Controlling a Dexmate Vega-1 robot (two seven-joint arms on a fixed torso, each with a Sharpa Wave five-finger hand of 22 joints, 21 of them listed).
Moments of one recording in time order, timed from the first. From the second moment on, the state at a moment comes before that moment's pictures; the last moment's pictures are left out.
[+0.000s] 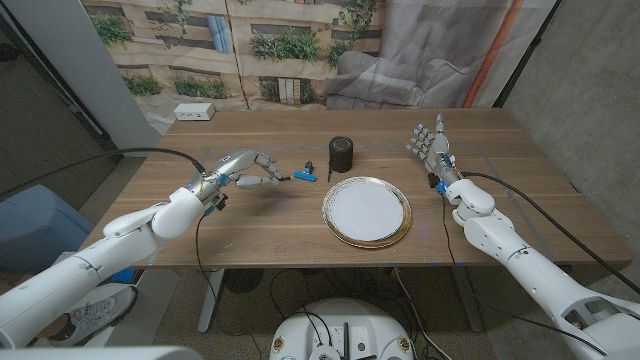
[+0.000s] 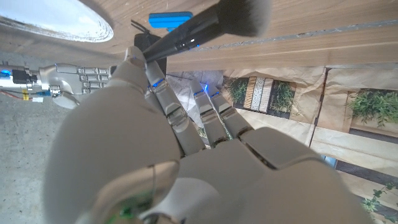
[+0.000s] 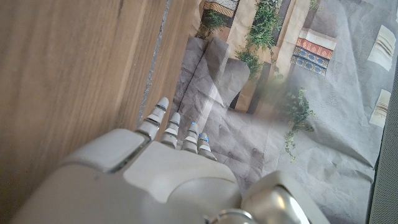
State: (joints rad) left arm 1.01 0.97 0.38 -1.59 0.37 -0.44 0.28; left_hand 1.14 0.07 0.26 -0.16 0.17 1.18 -0.14 0.20 0.19 1.26 -0.23 0.19 0.19 0.63 -0.06 0.18 0.17 0.44 -0.05 0.21 0.18; right arm -0.84 -0.51 -0.37 -1.30 0.65 0.29 0.03; right_hand -0.03 0.06 -0.10 0.18 0.30 -0.07 -0.02 0.22 0.26 0.00 0.01 0.22 0.35 -0.01 0.05 0.25 0.45 0.11 0.14 0.34 0.20
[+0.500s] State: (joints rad) left arm 1.01 1.03 0.40 -1.59 0.50 -0.38 0.33; left_hand 1.14 0.07 0.26 -0.16 0.17 1.18 -0.14 0.20 0.19 1.26 -0.23 0.19 0.19 0.63 -0.06 0.18 0.17 0.44 -0.05 0.21 0.18; right arm -0.84 -0.51 -0.37 -1.30 0.65 0.29 0.03; right_hand -0.03 0.06 -0.10 0.18 0.30 -0.07 -0.02 0.22 0.26 0.00 0.01 0.22 0.35 -0.01 0.05 0.25 0.45 0.11 0.14 0.34 0.20
